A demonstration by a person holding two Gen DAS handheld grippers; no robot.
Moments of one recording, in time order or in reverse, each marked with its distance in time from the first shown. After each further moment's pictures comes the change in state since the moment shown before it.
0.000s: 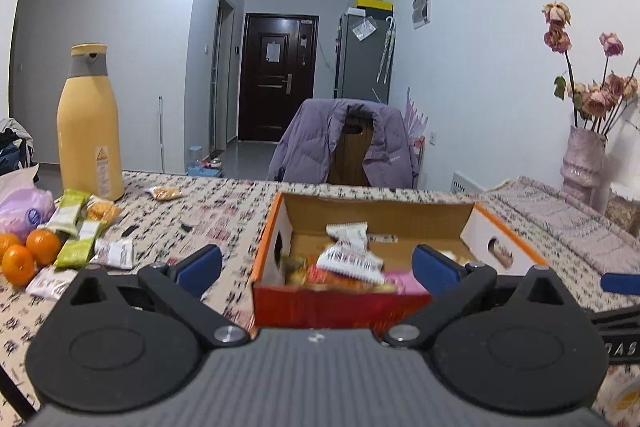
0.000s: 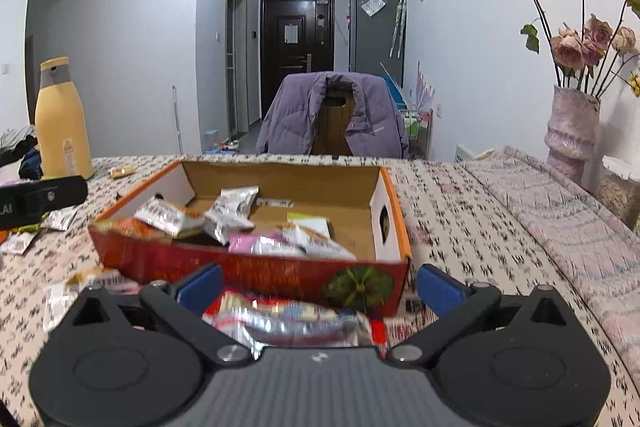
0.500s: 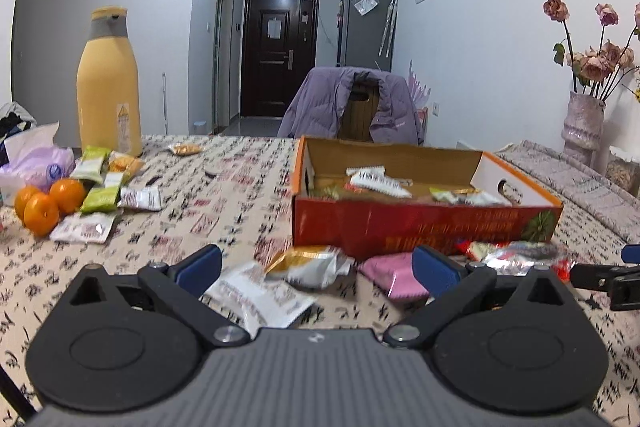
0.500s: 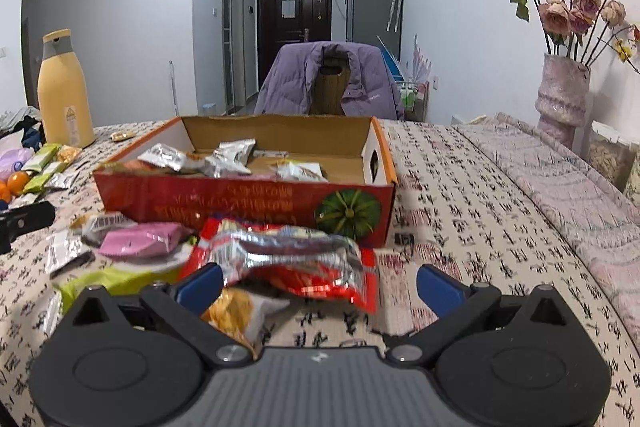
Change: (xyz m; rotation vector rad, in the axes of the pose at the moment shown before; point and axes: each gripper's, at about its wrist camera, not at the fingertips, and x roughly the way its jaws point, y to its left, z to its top) left arm -0.026 0.032 -0.050 0.006 0.076 -0.001; right arm -0.020 -0.005 -0.039 0.012 0.083 -0.005
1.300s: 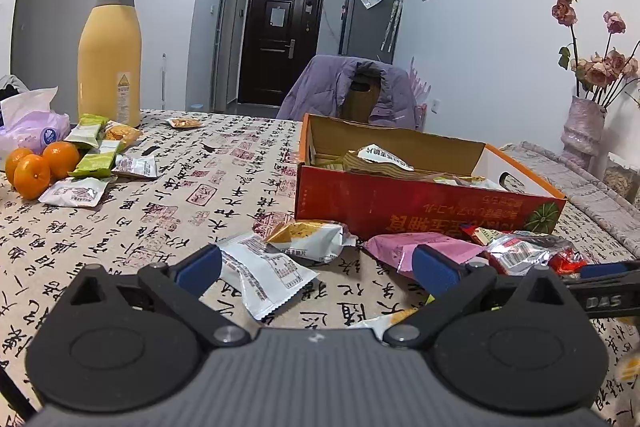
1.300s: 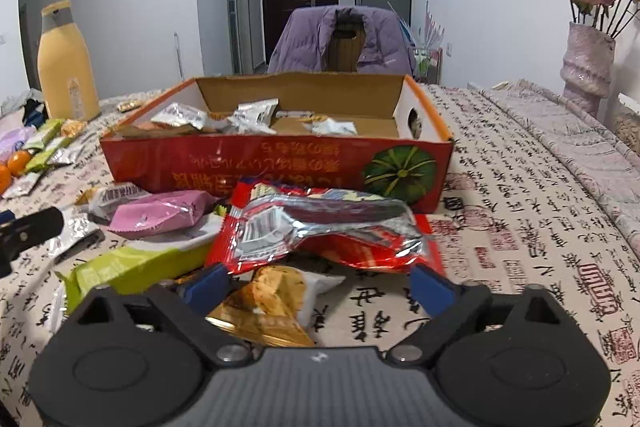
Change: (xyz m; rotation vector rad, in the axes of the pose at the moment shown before) left arm 0.010 0.011 -0.016 -0.061 0.024 -0.026; right arm 0.041 0.036 -0.003 0.004 0.115 0.026
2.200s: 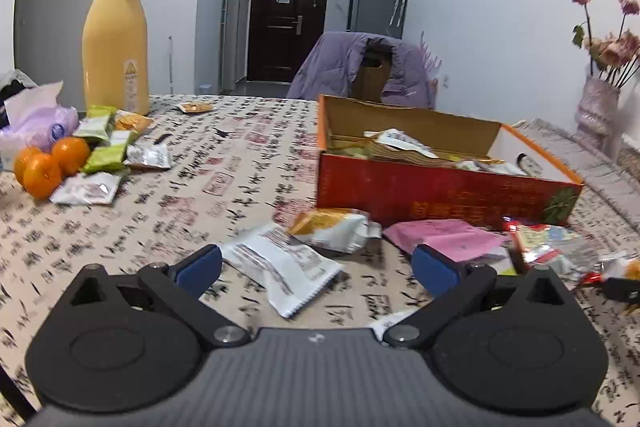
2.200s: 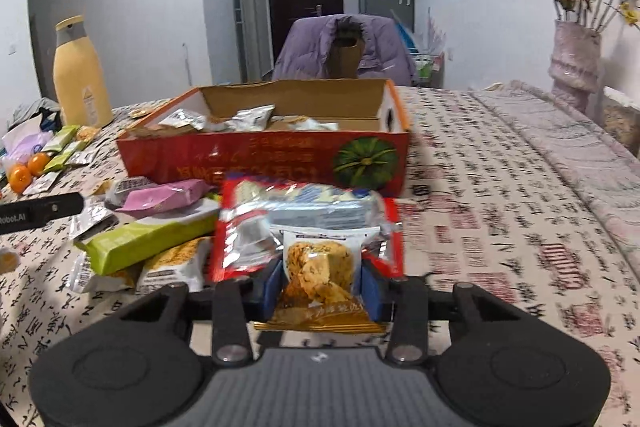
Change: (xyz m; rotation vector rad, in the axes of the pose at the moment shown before) left arm 0.008 0.008 0.014 0.032 0.085 0.049; right arm -0.052 -0.044 -0.021 0.027 -0.052 0.029
